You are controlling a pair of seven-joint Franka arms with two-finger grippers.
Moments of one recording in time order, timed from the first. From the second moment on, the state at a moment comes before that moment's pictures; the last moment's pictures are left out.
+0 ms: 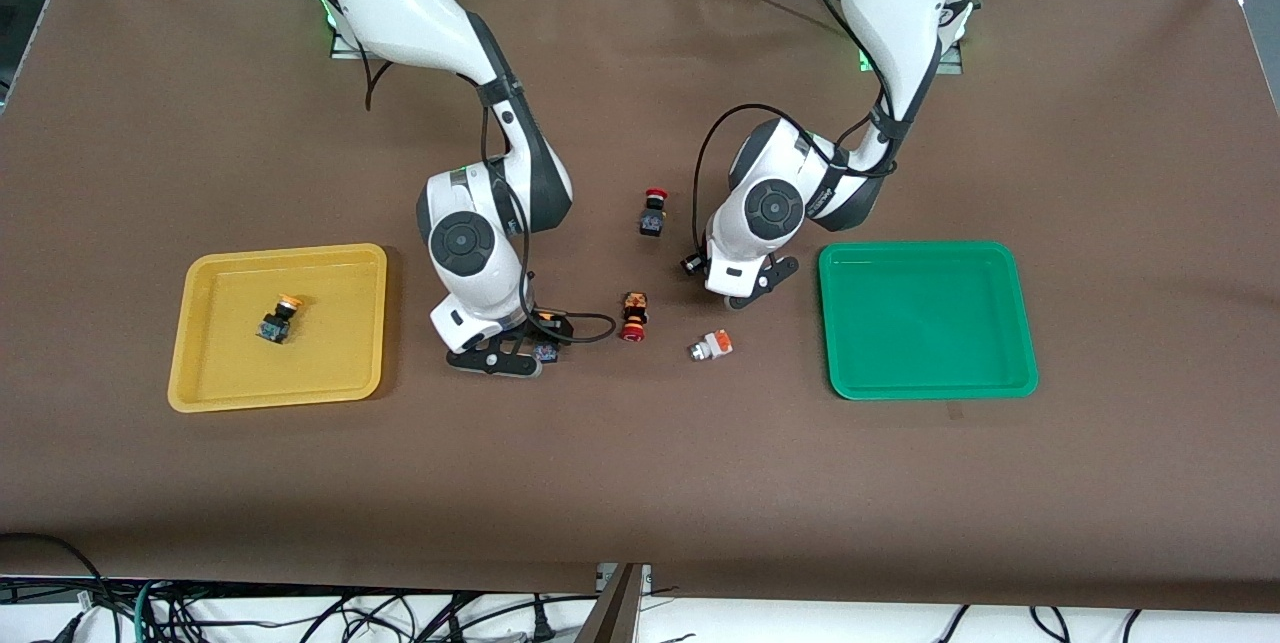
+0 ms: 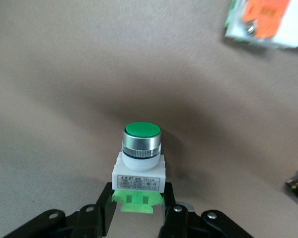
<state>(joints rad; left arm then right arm) -0.58 0.65 -0.05 -1.78 -0.30 2.33 -1.03 0.82 0.82 -0.37 -1.50 0.35 2.37 0.45</state>
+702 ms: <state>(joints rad) -0.16 0.44 -0.07 -1.83 -0.12 1.99 -0.47 0.82 0.86 -0.36 -1.50 0.35 2.46 0.47</state>
